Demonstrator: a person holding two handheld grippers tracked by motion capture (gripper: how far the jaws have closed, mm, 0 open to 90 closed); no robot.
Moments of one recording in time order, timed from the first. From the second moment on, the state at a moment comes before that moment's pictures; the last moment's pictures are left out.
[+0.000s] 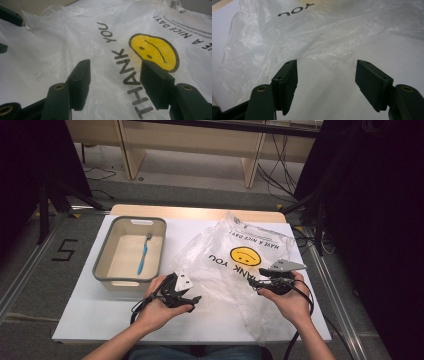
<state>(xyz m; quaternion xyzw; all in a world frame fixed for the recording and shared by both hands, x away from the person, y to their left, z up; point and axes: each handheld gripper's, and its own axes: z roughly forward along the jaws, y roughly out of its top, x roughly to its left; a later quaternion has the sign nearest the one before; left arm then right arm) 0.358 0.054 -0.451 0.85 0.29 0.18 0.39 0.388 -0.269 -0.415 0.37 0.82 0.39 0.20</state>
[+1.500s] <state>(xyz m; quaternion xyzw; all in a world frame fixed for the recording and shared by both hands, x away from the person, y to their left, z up) 0.366 0.042 -0.470 0.87 0.29 0.16 0.36 0.432 -0.185 -0.464 0.29 0.91 0.27 0.13</state>
